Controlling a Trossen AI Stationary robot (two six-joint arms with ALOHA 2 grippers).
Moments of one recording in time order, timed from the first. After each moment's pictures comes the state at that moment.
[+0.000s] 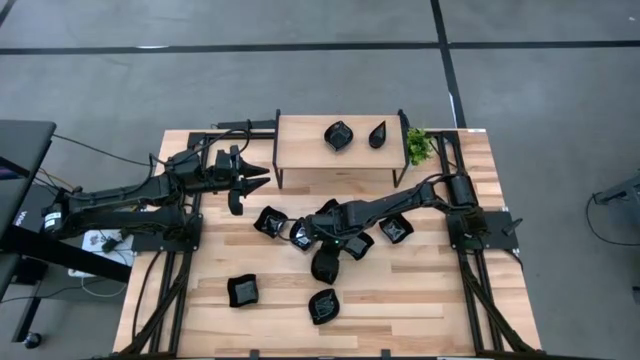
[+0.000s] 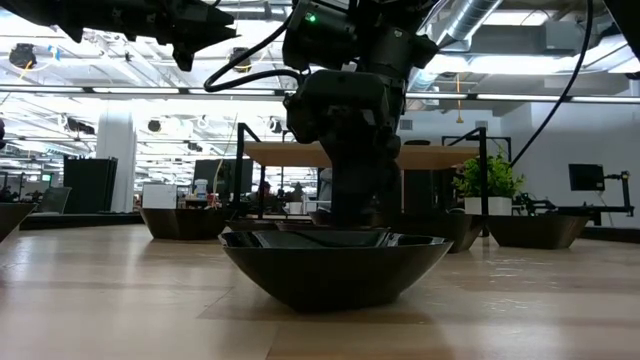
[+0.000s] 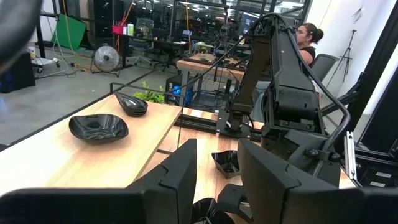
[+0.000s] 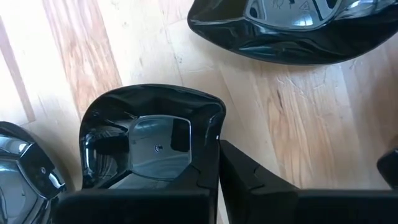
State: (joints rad) left arm 0.28 0.71 0.49 0.21 0.17 -0.09; right arm 0.11 2.03 1.44 -0.61 -0.16 0.43
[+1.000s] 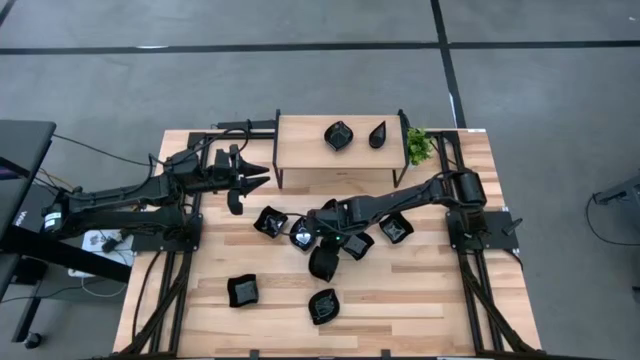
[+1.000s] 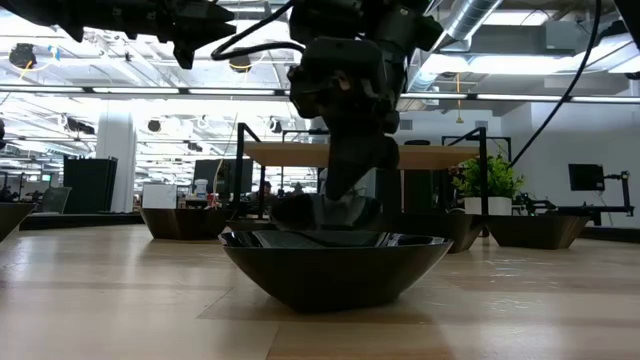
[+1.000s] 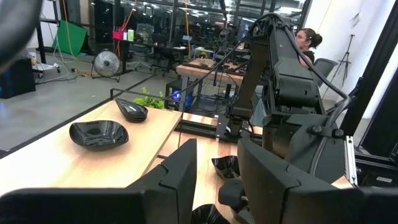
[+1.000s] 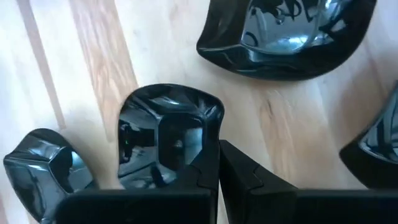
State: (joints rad) left arm 0.28 0.71 0.49 0.23 0.17 -0.09; right arm 0.10 1.96 1.44 -0.62 -0.15 0.45
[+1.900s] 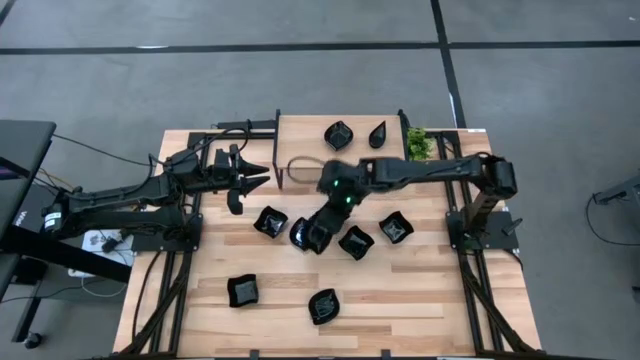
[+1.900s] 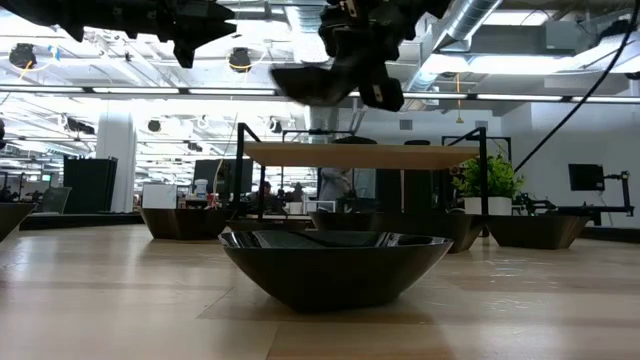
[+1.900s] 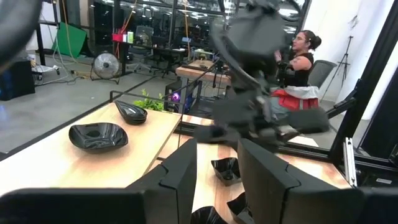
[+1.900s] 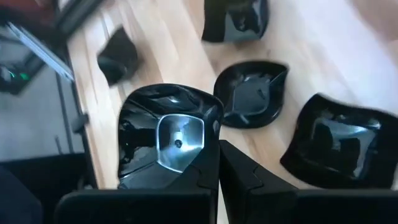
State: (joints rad) left arm 0.28 0.71 0.49 0.24 0.17 -0.09; right arm -0.09 1.70 1.44 -0.64 -0.29 0.53
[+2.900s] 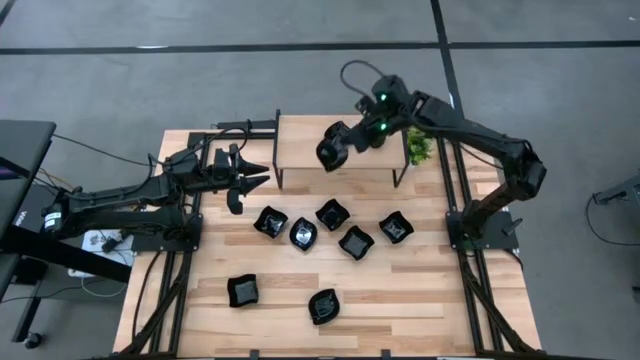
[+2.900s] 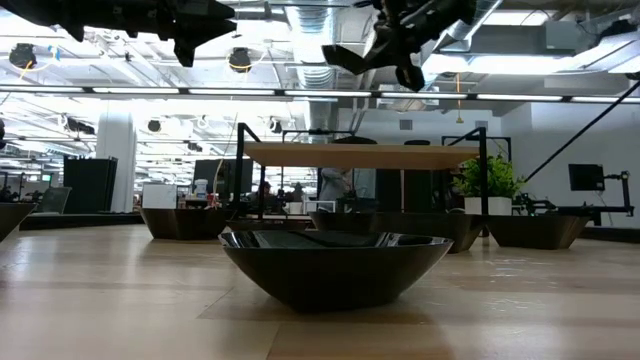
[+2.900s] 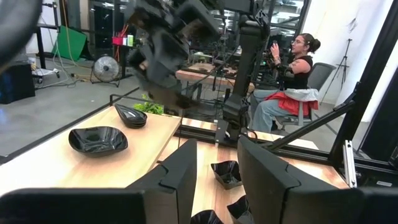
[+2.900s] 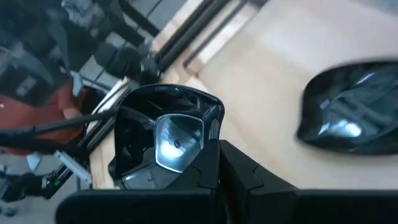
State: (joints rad) left arm 0.28 0.71 0.49 0.26 0.17 -0.09; right arm -0.60 1.50 1.49 -0.65 -0.48 0.41
